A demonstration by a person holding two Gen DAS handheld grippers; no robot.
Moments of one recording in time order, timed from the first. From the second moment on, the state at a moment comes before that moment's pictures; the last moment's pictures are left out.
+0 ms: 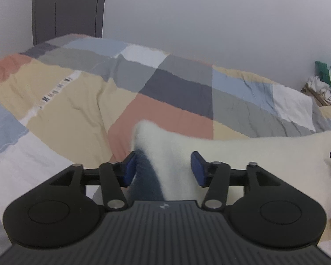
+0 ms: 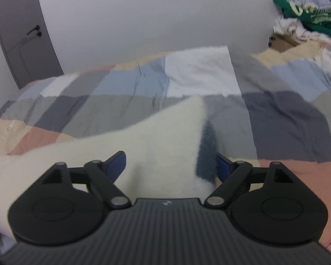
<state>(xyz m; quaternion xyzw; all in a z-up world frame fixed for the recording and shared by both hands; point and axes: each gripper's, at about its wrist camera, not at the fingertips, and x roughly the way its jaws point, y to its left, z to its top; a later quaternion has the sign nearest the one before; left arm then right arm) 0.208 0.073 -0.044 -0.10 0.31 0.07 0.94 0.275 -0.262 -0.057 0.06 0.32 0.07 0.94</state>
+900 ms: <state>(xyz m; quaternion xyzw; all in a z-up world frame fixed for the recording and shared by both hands) 0.165 0.046 -0.107 -0.44 0.42 -0.06 0.79 0.234 -0.200 -0.057 0.09 0.31 0.17 0.93</state>
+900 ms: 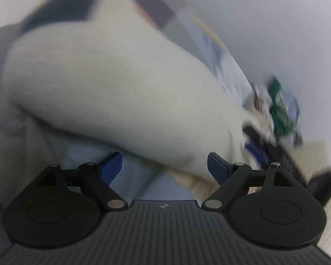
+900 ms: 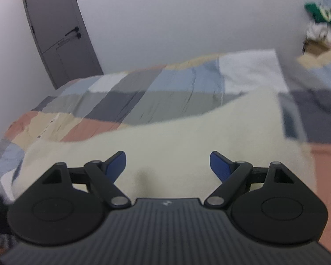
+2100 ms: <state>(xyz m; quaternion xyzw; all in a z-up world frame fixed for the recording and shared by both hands) 0.172 0.085 -0.126 -0.56 0.31 0.02 0.77 0.214 -0.210 -0.155 0.48 0.49 0.24 0.69</state>
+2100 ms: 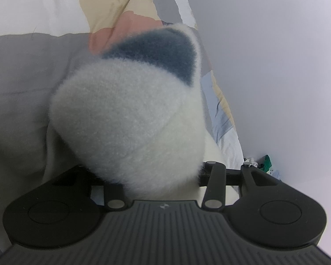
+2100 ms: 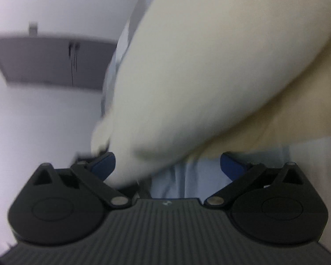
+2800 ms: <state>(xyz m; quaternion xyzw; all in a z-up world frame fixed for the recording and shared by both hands) 0.163 0.089 -0.131 -0.57 0.30 0.01 0.77 0.239 -0.273 -0.158 0.51 0.39 0.08 0.76</state>
